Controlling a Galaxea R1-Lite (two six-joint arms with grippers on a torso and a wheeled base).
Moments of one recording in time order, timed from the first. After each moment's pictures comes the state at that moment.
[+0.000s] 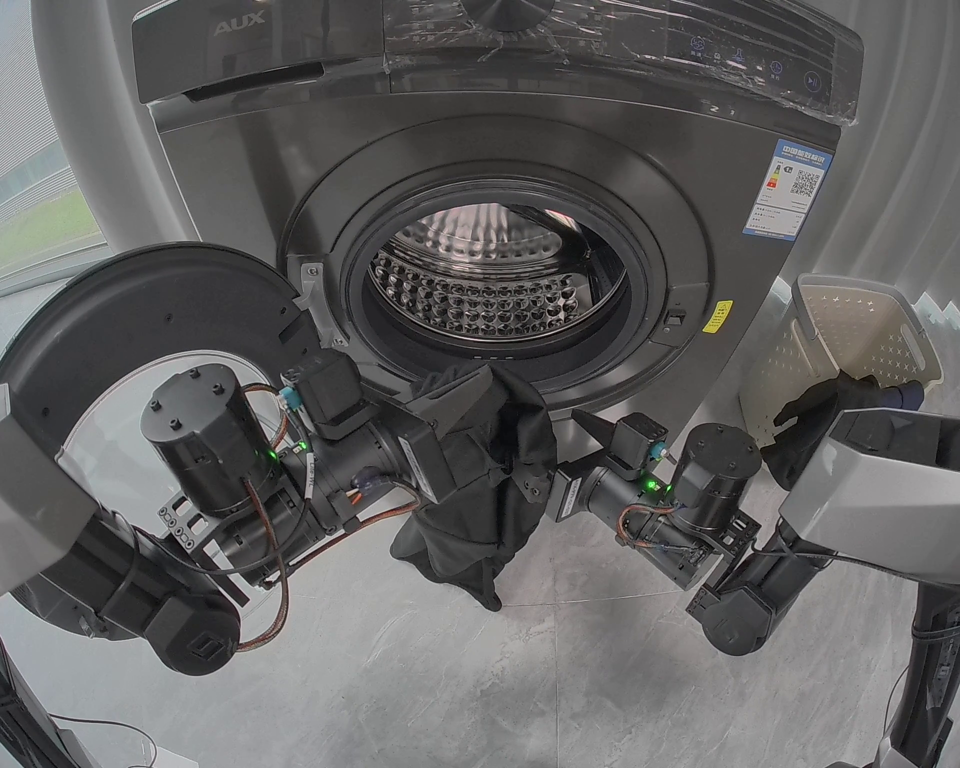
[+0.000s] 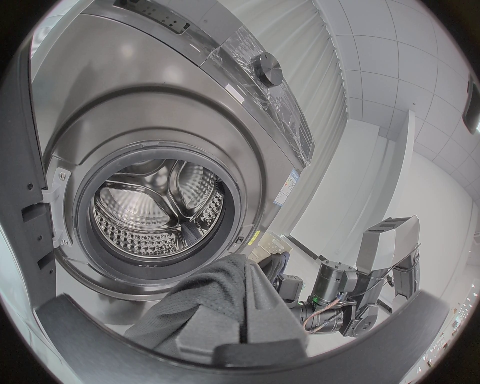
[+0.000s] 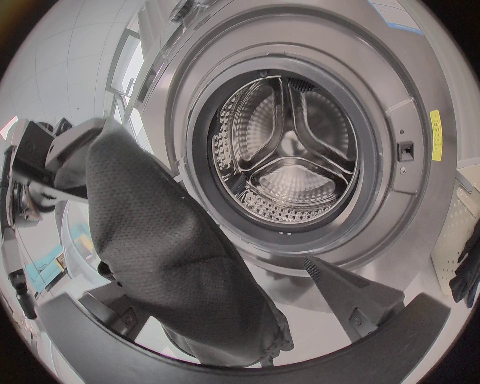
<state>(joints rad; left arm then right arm) -0.62 1.85 -0.66 -1.42 -0.22 -0.23 0.63 2.21 -0.79 -1.53 -0.01 0.09</state>
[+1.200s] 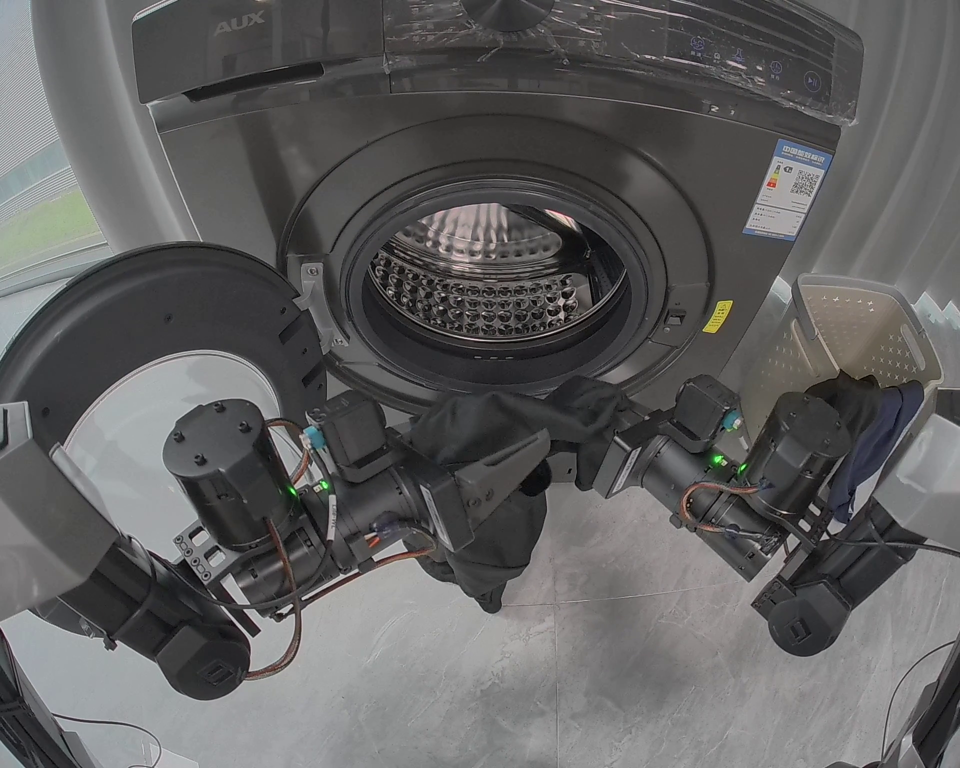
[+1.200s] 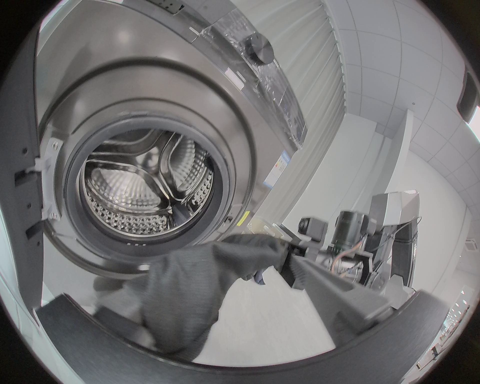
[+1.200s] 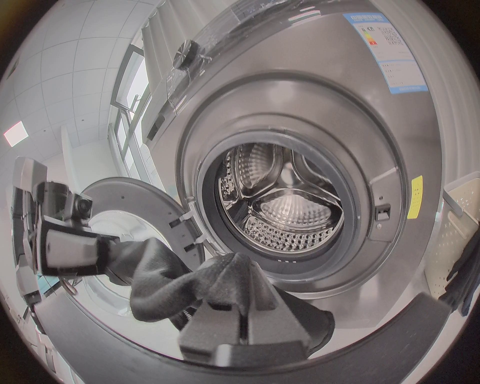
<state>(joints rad) -0.67 1.88 -0.60 -1.42 -0.24 -0.23 0.63 1.98 -0.65 -1.54 -0.01 0.10</state>
